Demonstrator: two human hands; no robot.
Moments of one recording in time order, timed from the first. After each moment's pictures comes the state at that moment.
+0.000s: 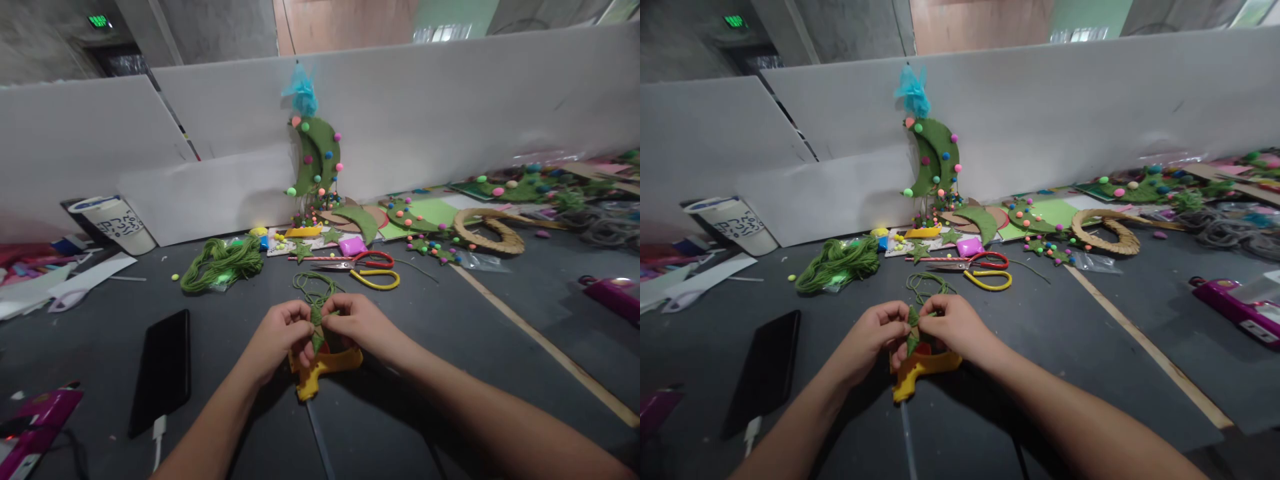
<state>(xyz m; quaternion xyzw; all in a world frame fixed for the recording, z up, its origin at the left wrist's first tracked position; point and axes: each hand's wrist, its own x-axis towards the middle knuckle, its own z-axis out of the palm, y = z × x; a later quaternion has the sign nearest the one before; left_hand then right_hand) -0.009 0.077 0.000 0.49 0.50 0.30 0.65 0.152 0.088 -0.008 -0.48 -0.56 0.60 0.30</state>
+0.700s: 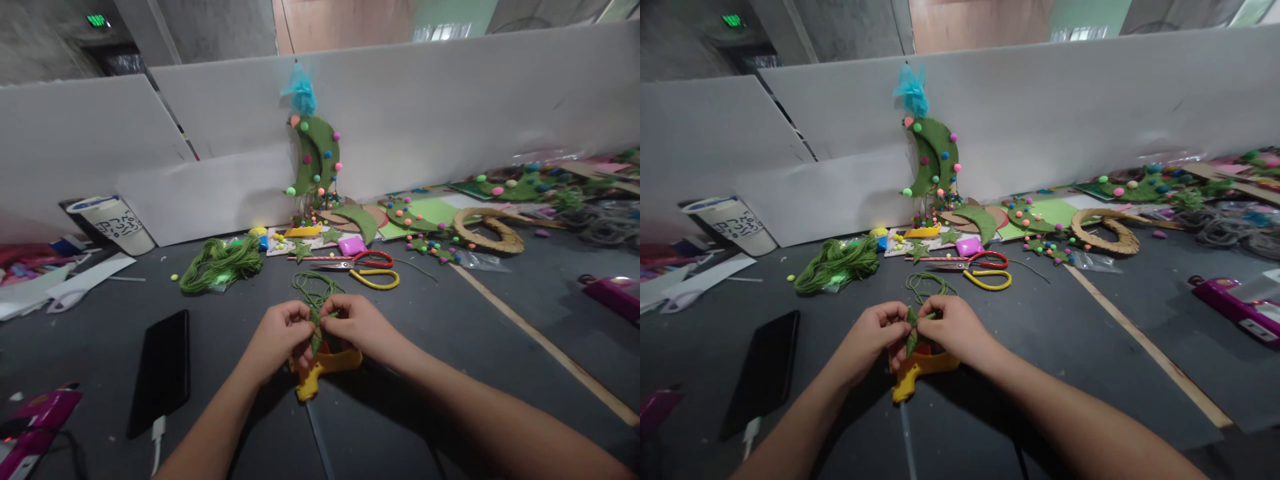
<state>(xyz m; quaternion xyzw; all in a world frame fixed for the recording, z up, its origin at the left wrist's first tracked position) -0.006 0.076 0.003 0.50 0.53 0.30 0.62 0.151 0.086 -0.006 -0.49 -0.59 0.57 0.30</state>
